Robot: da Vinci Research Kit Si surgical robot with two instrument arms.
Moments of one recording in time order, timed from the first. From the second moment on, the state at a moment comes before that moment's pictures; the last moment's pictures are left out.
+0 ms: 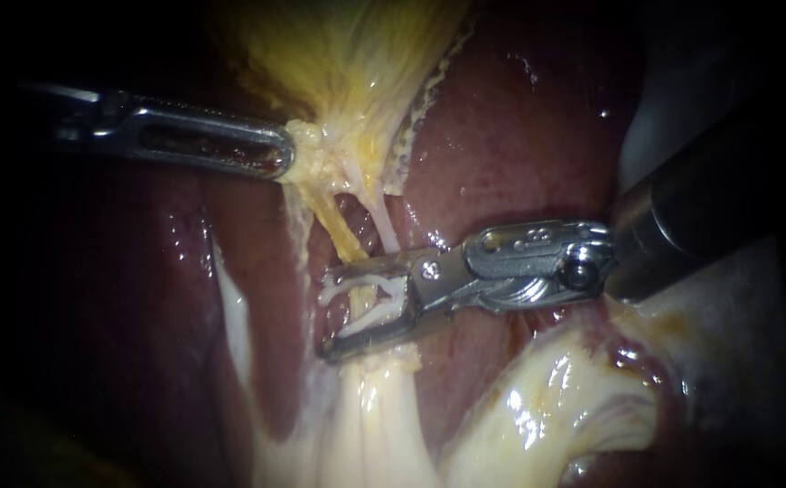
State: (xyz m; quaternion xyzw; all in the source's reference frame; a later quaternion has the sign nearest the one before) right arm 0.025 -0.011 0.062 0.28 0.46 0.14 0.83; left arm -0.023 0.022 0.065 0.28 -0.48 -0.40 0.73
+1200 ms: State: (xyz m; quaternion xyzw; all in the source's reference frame) right arm 0.021 -0.010 0.057 0.34 0.50 0.19 0.77; left arm -0.023 0.022 0.065 0.28 -0.48 -0.40 0.73
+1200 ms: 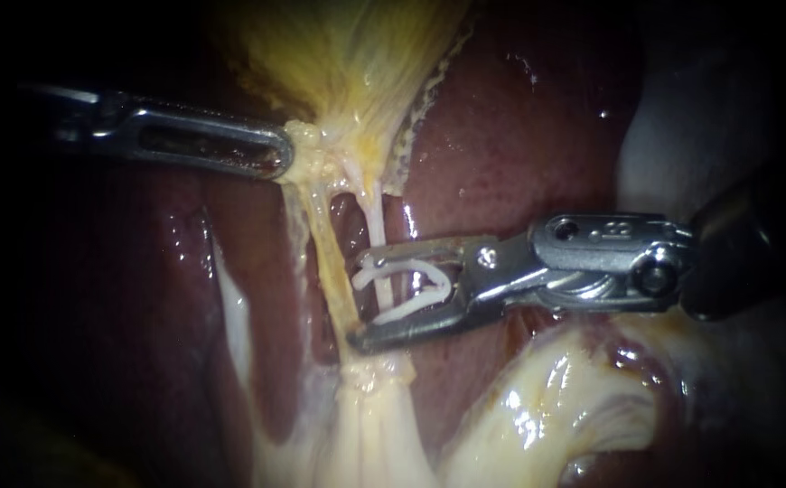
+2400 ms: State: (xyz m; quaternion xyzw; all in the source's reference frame) right arm 0.026 -0.012 0.061 0.40 0.53 0.18 0.73; left arm -0.023 0.022 0.065 0.28 -0.48 -0.40 0.73
